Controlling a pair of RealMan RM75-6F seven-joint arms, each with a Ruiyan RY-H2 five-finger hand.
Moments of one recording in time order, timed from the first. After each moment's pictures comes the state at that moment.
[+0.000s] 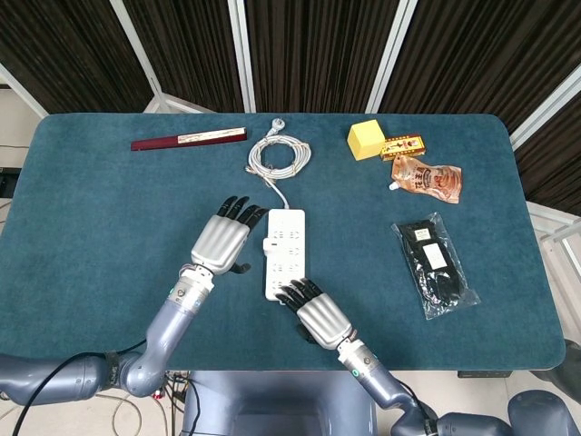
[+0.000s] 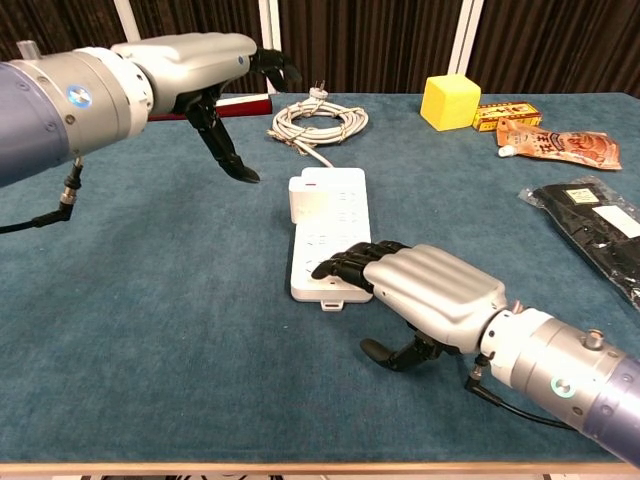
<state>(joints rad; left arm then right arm) -0.86 -1.58 -0.32 -1.74 0.86 1.08 0.78 0.54 -1.83 0.05 -1.39 -1.48 1.00 -0.35</state>
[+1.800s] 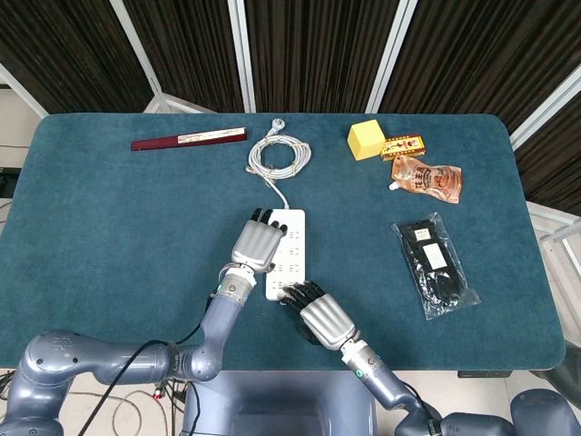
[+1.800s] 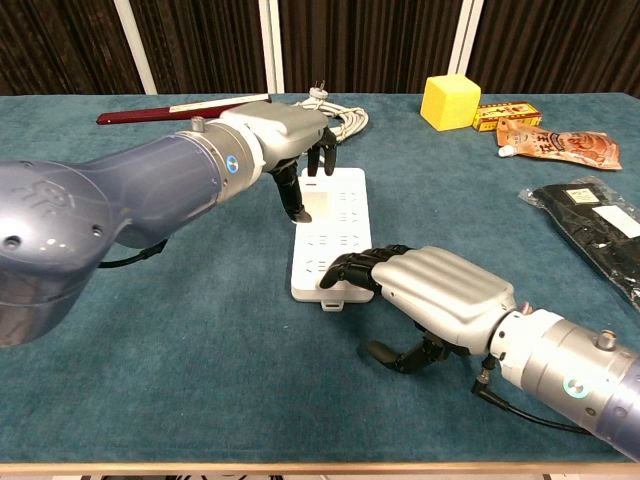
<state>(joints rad) -1.11 -1.86 -0.32 -1.41 0.58 1.09 0.95 0.55 -1.81 0.03 -1.39 -1.46 1.02 -0.33</state>
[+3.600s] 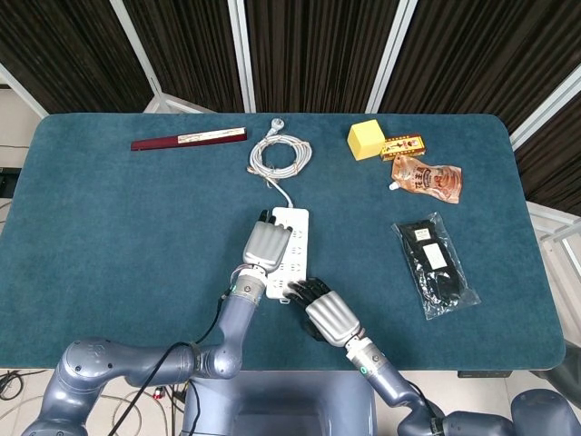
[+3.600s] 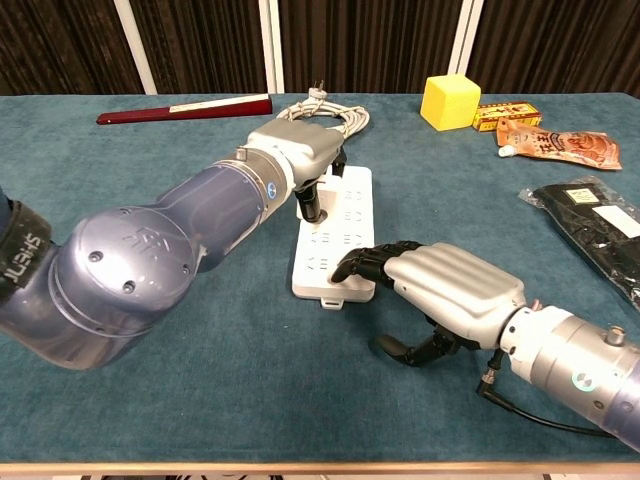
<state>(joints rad) -1.16 -2.00 -0.33 -1.21 0.59 1.10 0.96 0.55 -1.81 0.02 -1.35 -1.45 1.03 -0.29</state>
